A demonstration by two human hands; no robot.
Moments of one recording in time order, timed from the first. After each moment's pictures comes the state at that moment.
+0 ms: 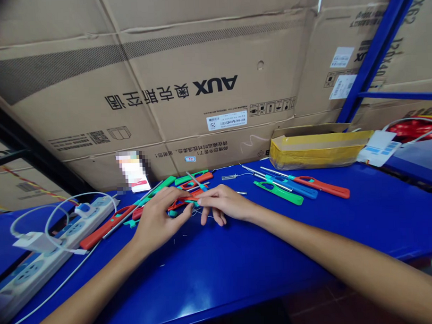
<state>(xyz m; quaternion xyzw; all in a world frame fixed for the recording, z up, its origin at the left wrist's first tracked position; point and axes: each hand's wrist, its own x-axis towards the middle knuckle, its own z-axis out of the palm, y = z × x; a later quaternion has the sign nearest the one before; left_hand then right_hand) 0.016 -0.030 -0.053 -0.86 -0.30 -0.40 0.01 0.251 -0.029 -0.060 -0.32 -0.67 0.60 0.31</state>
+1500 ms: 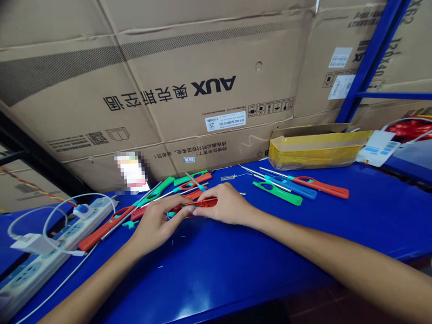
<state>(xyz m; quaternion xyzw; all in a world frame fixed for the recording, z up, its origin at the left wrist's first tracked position) 0.014 -0.032 -0.045 -0.88 -0.30 -0.33 -0.15 0.247 -0.034 -0.059 -0.40 -0.77 0.34 0.37</state>
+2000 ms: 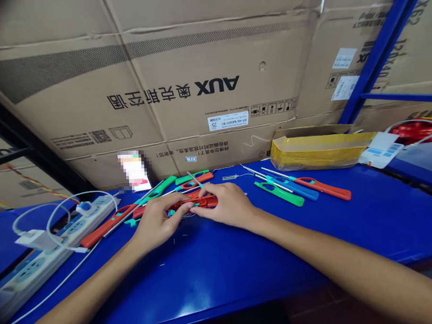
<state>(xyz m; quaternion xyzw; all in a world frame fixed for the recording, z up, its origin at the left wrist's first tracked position) 0.014 -0.033 -0.046 -0.87 -0.34 -0.35 -0.09 0.242 -0.043 -0.062 -0.45 -0.79 0.16 0.38</state>
